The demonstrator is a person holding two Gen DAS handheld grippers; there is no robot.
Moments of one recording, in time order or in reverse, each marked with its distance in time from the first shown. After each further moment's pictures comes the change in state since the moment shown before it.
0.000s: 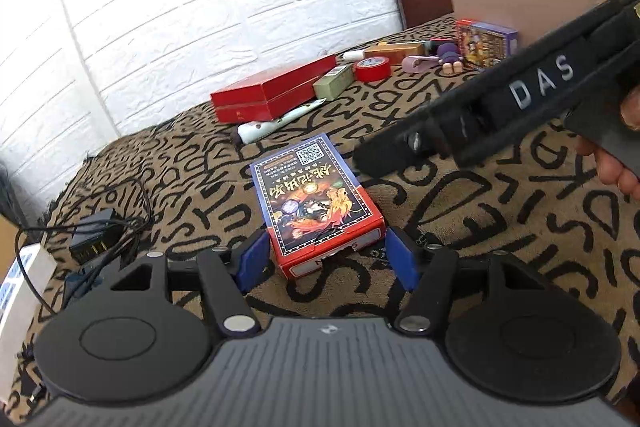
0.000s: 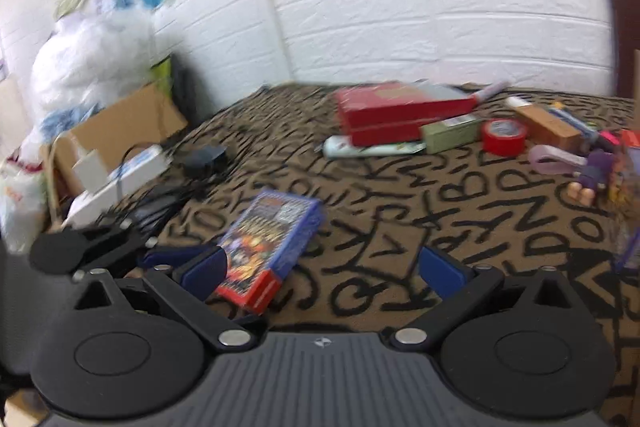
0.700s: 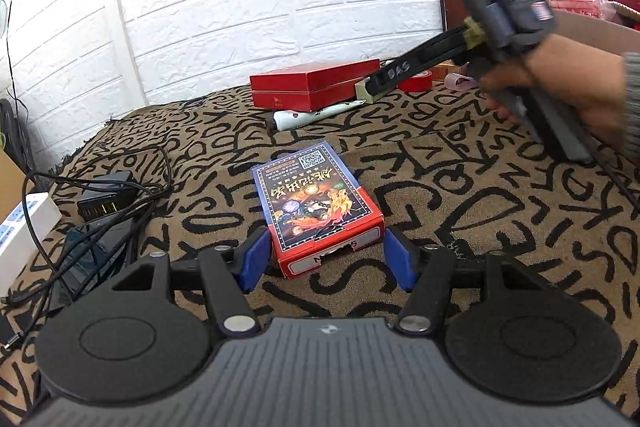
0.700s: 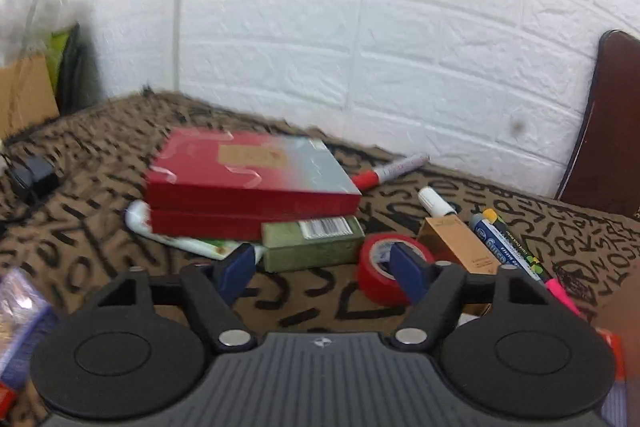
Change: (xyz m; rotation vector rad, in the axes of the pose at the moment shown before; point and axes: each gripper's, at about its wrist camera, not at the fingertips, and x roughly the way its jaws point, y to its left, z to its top) left arm -0.099 0.074 -0.071 -0.161 -0.027 0.030; right arm 0.110 -0.058 0.072 -0.249 0.009 -0.312
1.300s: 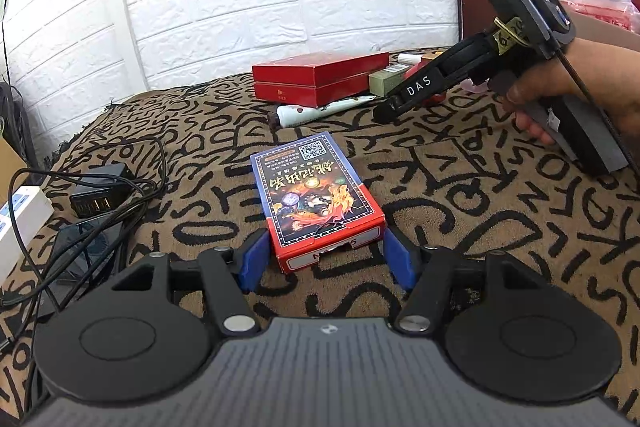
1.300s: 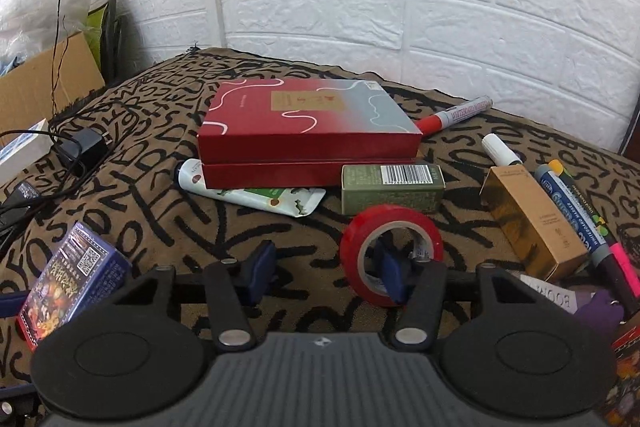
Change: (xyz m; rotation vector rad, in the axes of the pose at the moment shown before) left arm -0.004 0.005 0.006 -0.041 0.044 0.026; right arm -0.007 0.006 -0.004 0.041 0.126 0.215
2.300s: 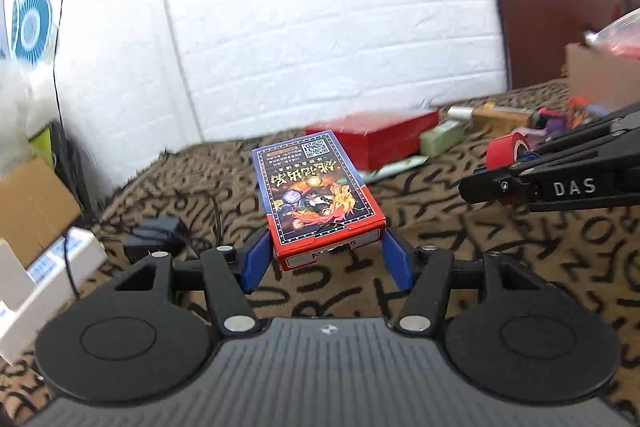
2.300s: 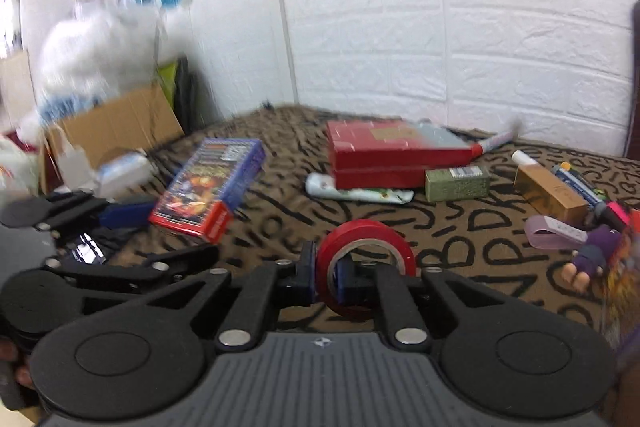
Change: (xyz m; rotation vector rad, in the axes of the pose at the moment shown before) left arm -0.028 0.013 0.003 -0.002 -0.157 0.176; right arm -0.092 0.038 -0.050 0.036 -0.224 0.144
